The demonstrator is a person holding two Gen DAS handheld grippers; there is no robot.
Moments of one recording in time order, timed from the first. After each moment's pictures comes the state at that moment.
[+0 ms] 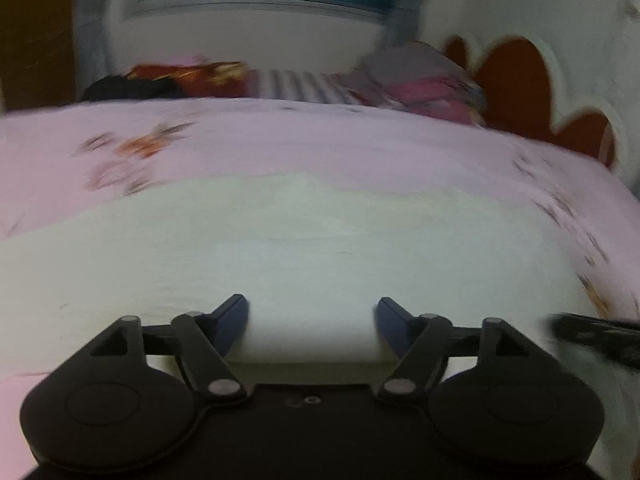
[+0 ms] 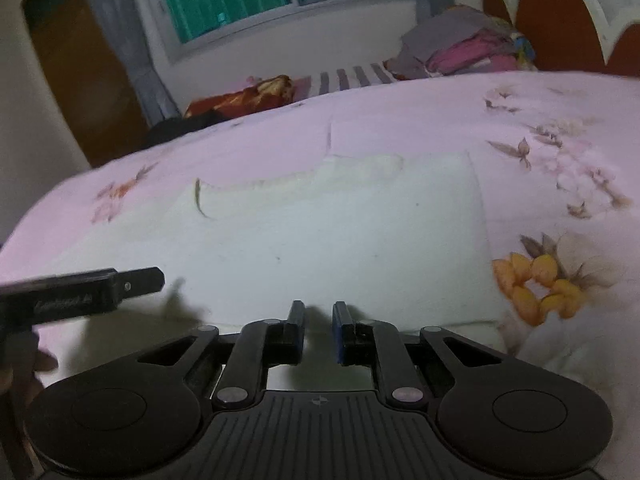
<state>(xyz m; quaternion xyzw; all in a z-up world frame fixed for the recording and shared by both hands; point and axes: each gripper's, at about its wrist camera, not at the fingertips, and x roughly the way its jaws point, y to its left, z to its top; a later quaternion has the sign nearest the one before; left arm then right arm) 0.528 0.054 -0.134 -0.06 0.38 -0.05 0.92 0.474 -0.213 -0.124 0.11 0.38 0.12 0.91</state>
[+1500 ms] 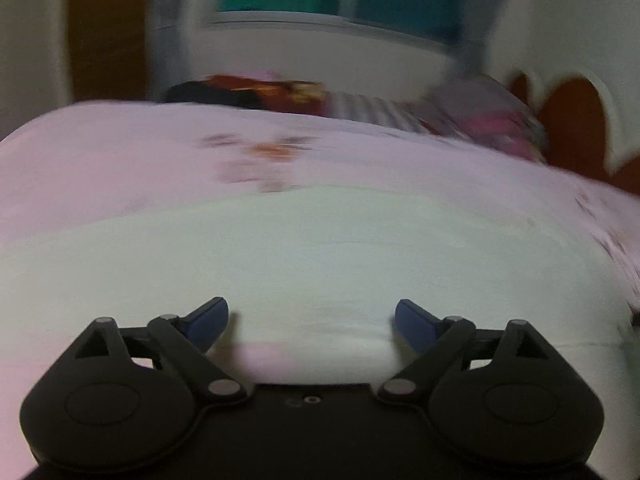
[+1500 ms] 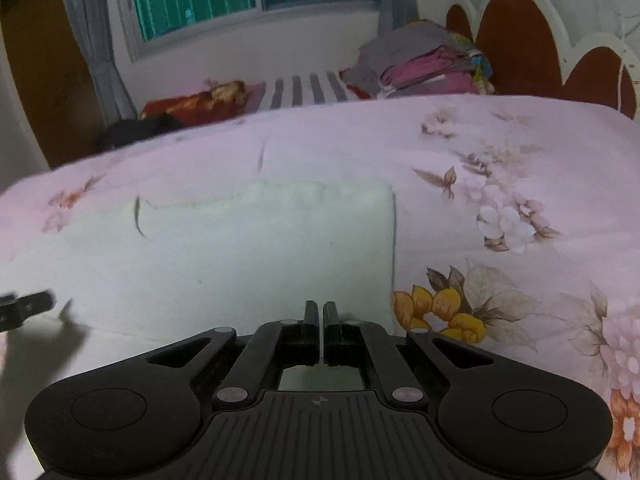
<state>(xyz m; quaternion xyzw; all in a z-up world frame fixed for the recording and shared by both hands) 0.480 0.131 -0.122 -0.07 0.35 0.05 0.93 0.481 -0.244 -0.111 0.07 0.39 0.05 0.92</state>
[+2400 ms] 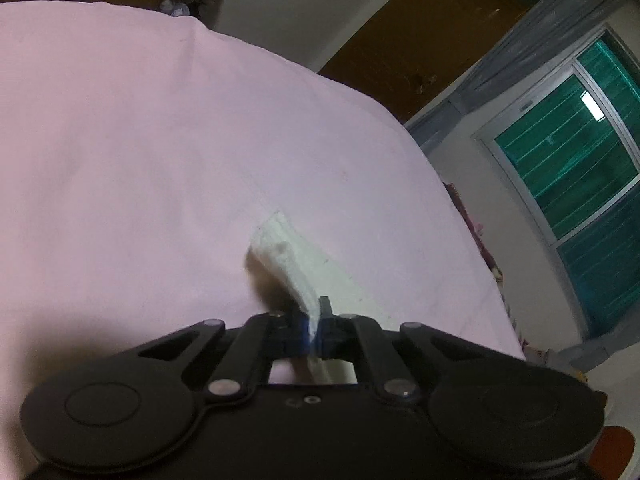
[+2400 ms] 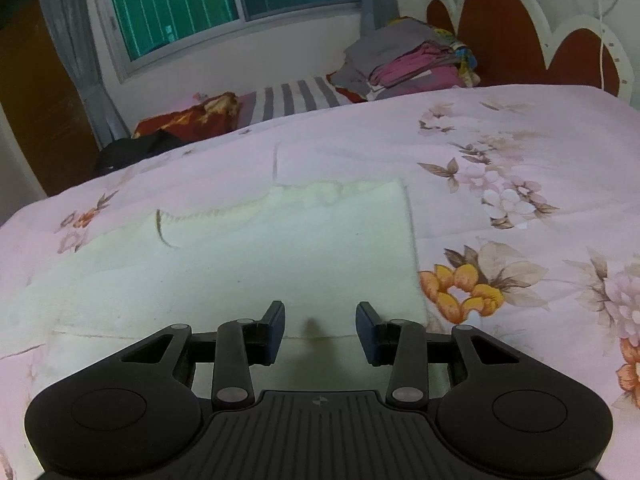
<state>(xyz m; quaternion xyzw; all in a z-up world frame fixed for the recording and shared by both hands) 0.381 0.427 -0.140 -0.44 0.21 0.28 0.83 0.464 -0.223 -0.098 0.12 0.38 0.03 0.92</state>
